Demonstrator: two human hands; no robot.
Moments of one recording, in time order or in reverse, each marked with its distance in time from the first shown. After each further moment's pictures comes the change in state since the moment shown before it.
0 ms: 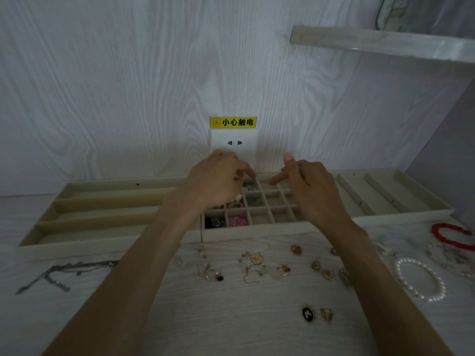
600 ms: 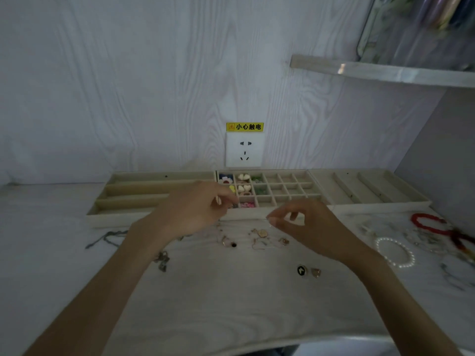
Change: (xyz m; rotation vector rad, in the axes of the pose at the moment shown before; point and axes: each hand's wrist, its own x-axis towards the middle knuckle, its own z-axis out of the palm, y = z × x) left_hand -0.114 0.003 -0.028 -0.084 -0.030 -0.027; right_hand -0.079 -0.019 -0.032 -0.011 -0.406 -0.079
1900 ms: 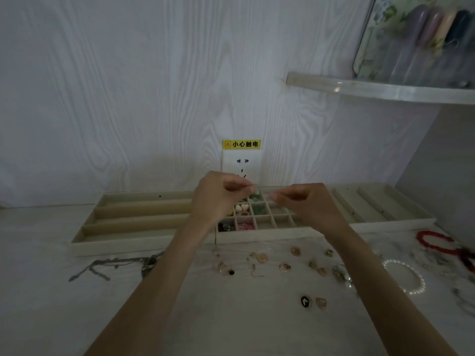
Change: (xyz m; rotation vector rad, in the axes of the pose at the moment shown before) left_hand 0.073 0.006 0.025 -0.570 0.393 -0.068; right_hand 0.058 0.002 -0.016 0.345 0.245 0.149
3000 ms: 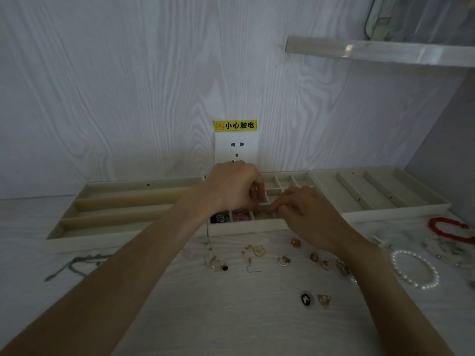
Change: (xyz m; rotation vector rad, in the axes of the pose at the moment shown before) left_hand 0.031 0.005 0.022 0.793 -0.471 0.298; right_hand -0.010 0.029 0.006 -0.518 -0.236 -0.130
